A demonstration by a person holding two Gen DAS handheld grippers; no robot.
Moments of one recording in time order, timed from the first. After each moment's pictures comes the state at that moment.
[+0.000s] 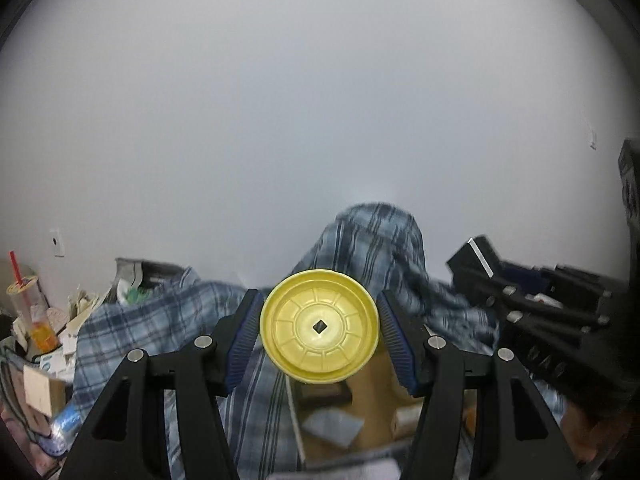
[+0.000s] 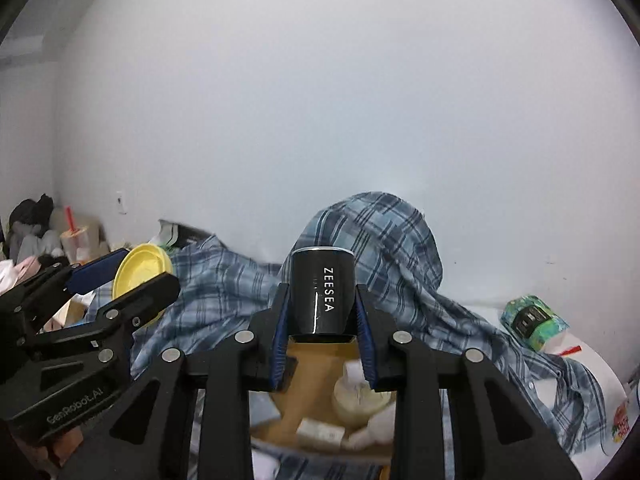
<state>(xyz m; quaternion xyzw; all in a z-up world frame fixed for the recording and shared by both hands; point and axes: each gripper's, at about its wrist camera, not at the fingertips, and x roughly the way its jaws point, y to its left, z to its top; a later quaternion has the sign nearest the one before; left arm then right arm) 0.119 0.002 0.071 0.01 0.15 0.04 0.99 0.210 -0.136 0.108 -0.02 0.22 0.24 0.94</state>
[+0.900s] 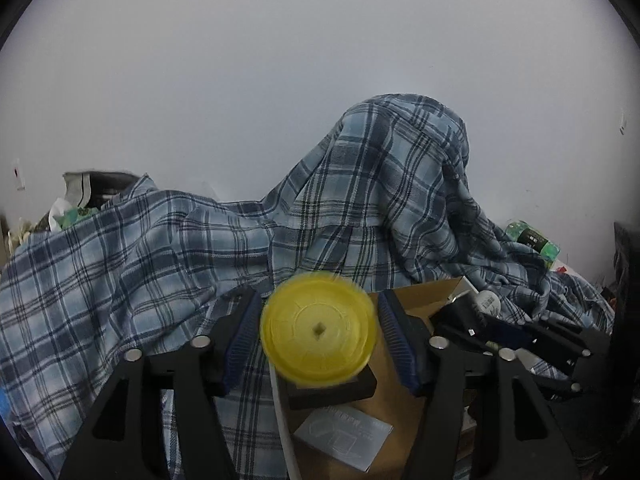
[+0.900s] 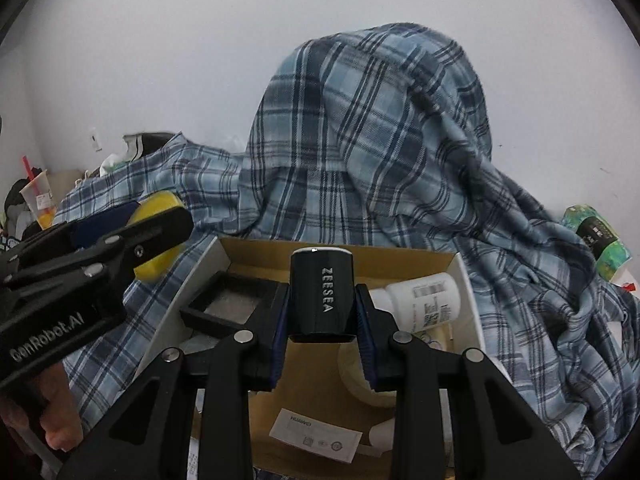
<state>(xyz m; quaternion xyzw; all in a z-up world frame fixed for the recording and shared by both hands) 0.239 0.040 -0.012 -0.04 0.28 0.02 0.96 0.286 -0.106 -0.018 -0.03 0.38 0.25 0.89</state>
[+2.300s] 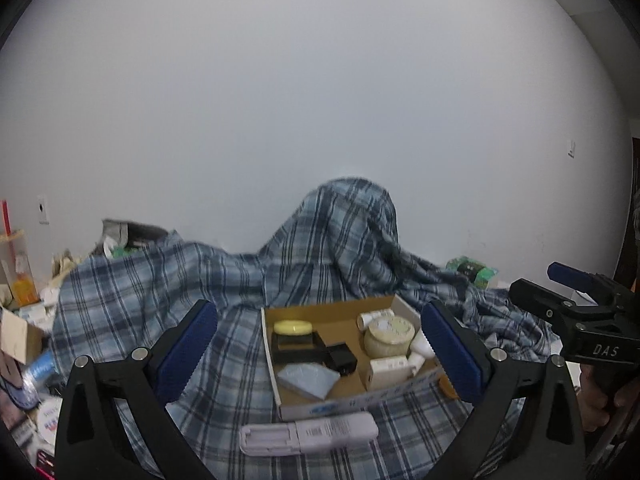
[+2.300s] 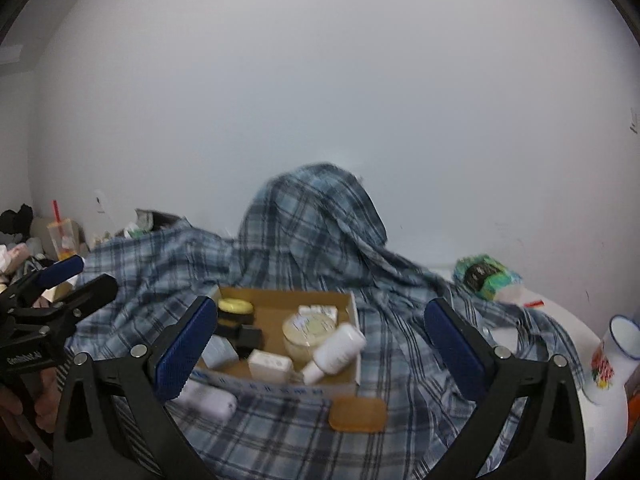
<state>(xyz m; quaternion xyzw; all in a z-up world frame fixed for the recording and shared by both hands) 0.070 0.016 0.039 -0.03 0.14 -0.01 0.99 0.155 -0.216 0.071 -0.01 0.23 0.18 0.96</state>
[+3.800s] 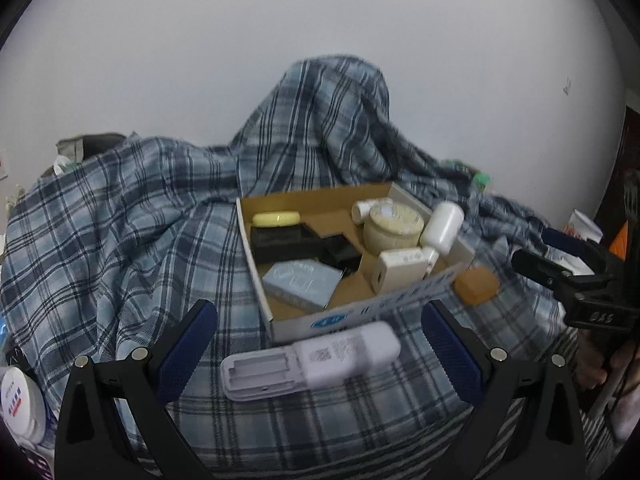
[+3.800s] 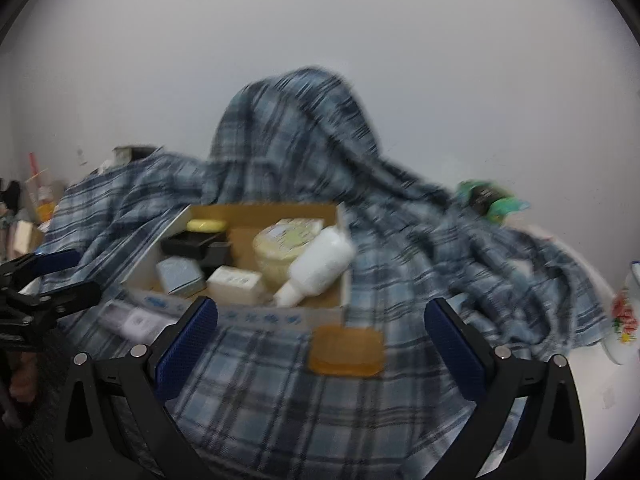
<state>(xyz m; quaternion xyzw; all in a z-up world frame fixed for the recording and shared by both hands) 0.115 0.025 -0.041 -0.02 0.30 -0.07 0.95 0.178 -0.219 -0.001 -0.02 0.34 0.19 0.92</state>
